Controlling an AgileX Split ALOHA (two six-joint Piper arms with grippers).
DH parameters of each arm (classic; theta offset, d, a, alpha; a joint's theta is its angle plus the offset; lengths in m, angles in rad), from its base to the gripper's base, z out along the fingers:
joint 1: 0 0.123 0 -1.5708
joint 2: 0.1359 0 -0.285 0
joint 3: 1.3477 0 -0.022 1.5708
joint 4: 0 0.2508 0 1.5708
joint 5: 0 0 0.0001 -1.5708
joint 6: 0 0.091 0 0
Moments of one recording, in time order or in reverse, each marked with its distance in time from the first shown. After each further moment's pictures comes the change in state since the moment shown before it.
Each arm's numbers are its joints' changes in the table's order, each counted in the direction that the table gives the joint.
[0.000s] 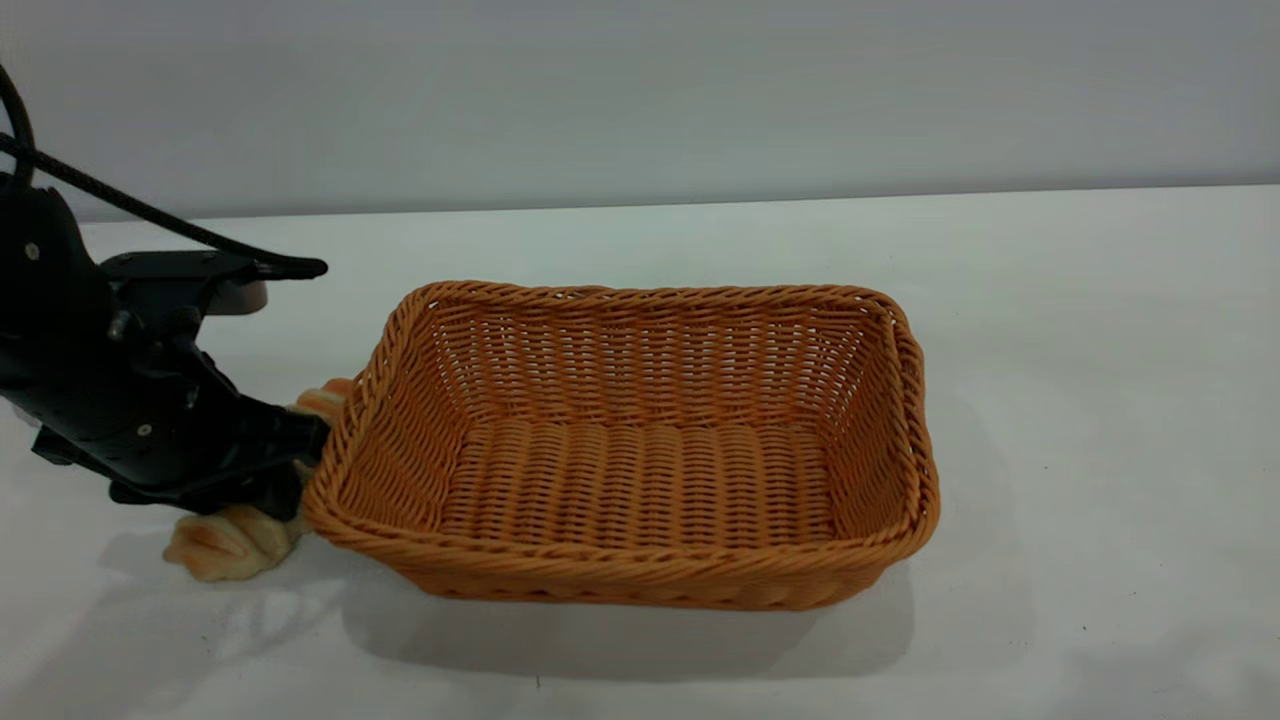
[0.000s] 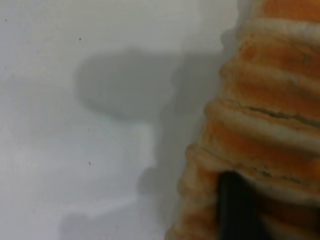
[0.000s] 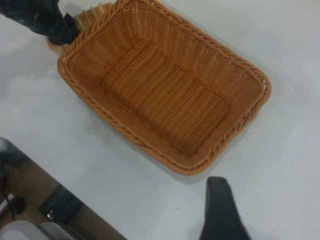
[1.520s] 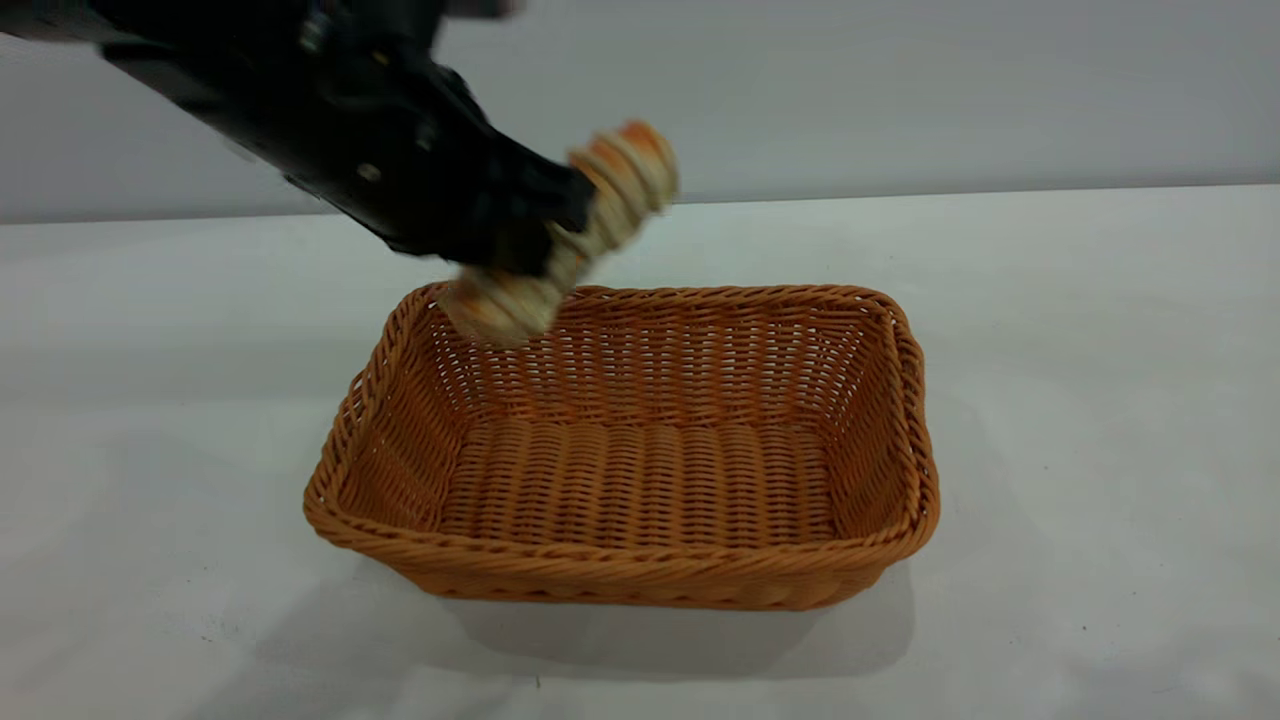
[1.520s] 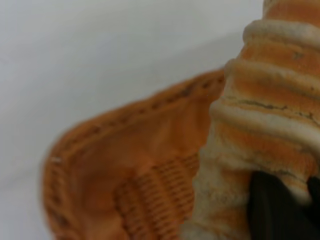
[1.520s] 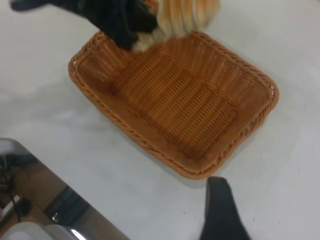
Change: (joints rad) left arm -0.366 -0.238 -0.190 0.000 -0.142 -0.020; right arm 0.000 -0.011 0.000 0.030 -0.002 -0.022
